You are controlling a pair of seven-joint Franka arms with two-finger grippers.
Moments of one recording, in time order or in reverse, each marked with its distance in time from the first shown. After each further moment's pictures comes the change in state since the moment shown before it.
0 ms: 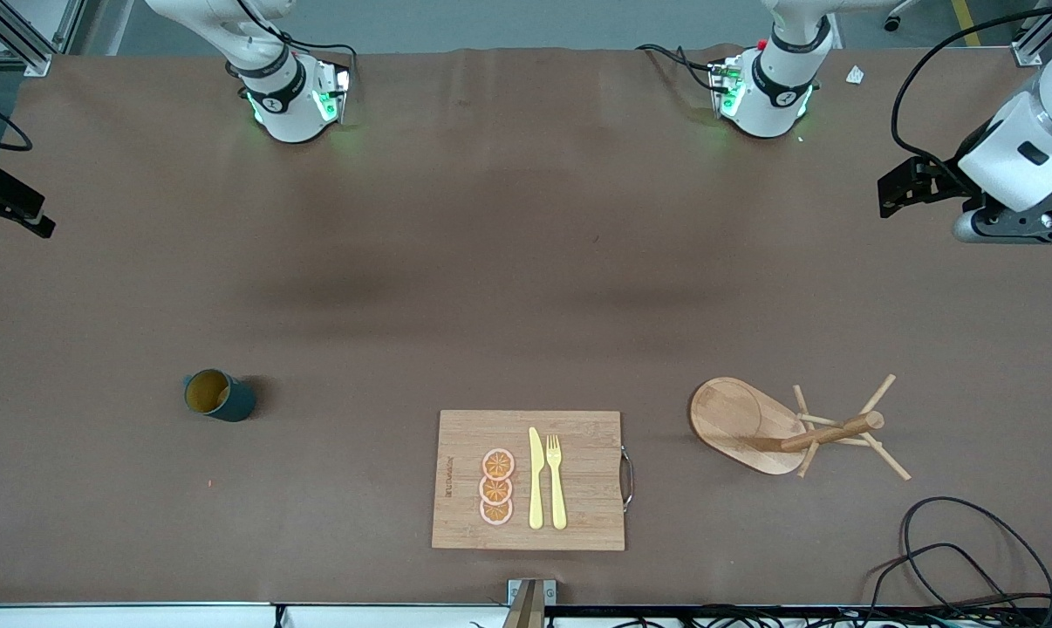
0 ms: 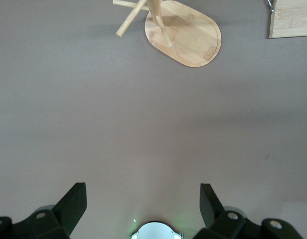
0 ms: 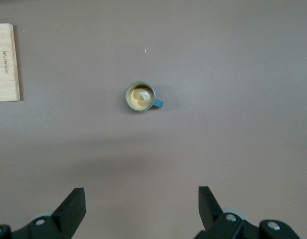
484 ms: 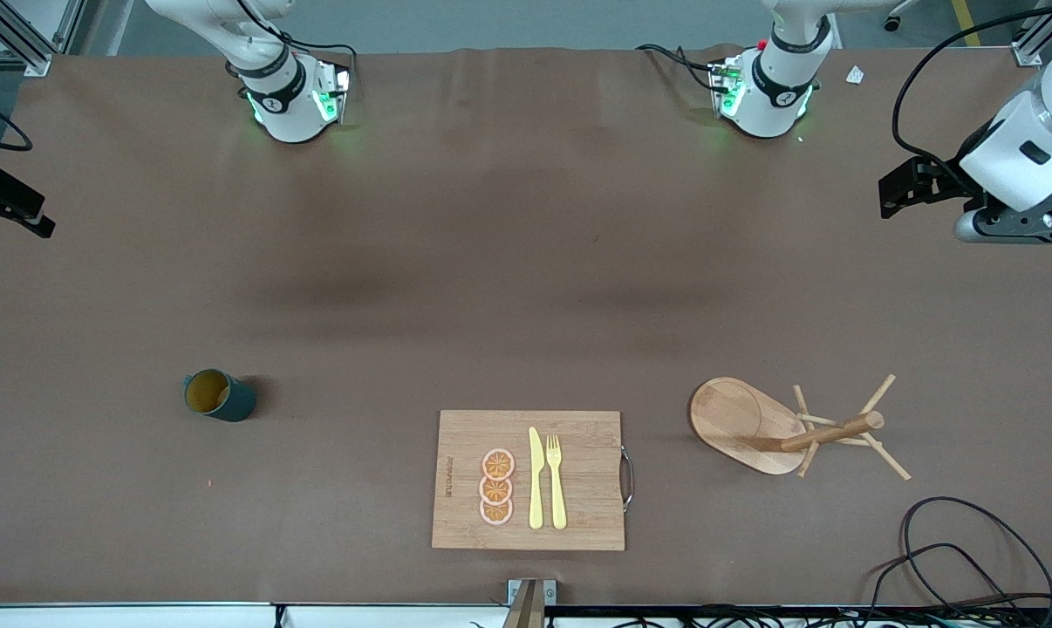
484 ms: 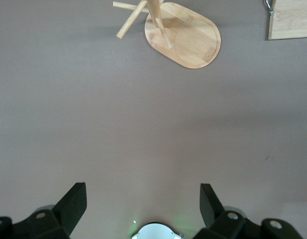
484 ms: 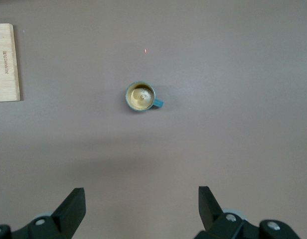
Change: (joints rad) left arm 0.001 0.001 0.000 0.005 -0.006 0.007 0.002; right arm 0.000 0.000 0.000 0.000 0.000 0.000 0.000
